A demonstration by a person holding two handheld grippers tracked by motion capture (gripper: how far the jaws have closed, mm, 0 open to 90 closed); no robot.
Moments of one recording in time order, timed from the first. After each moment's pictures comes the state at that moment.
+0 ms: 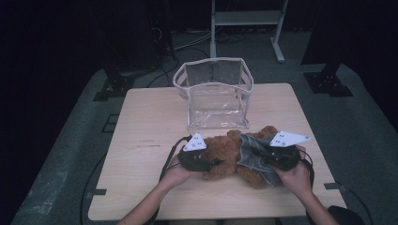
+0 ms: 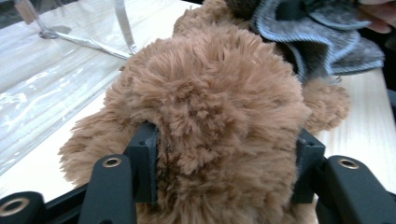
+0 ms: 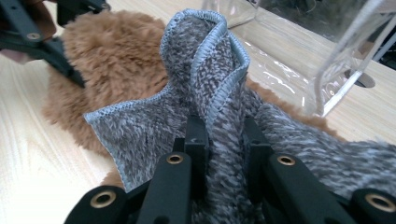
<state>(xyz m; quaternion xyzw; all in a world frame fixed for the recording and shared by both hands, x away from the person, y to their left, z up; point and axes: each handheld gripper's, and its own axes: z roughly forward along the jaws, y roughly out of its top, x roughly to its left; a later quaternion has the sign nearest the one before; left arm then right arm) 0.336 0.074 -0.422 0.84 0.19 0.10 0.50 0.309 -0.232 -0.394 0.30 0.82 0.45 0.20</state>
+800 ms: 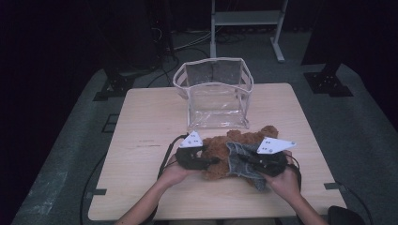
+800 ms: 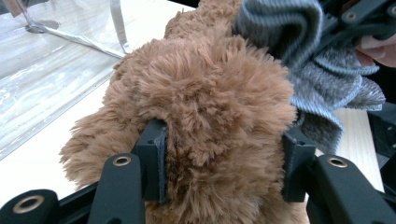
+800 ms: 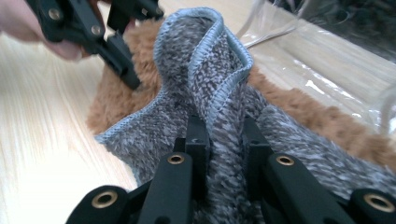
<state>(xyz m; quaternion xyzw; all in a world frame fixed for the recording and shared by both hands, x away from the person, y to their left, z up) 0.341 0.080 -0.418 0.83 0.21 0.06 0.51 0.298 -0.200 -0.401 0.26 0.83 0.47 0.18</state>
